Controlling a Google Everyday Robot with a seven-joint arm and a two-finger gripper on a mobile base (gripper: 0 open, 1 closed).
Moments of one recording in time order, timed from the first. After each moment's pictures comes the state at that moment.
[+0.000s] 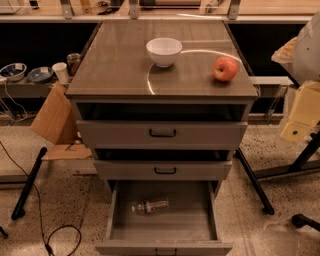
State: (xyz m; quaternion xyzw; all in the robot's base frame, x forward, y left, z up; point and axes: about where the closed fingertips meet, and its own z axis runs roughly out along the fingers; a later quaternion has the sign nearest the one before) arm 0.438 -0.216 0.978 -0.60 0.78 -0.04 0.16
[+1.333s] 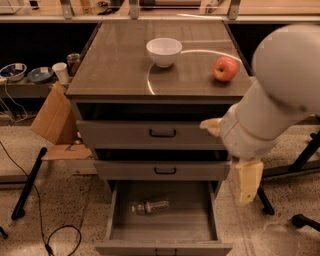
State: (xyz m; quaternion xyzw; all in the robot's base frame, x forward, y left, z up) arm 0.411 -0.142 0.834 -0.78 0.61 0.00 0.12
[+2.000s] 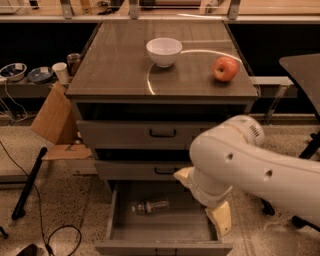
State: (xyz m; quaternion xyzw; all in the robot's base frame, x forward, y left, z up) arm 0.394 -0.109 0.677 -0.88 0.48 -0.02 0.05
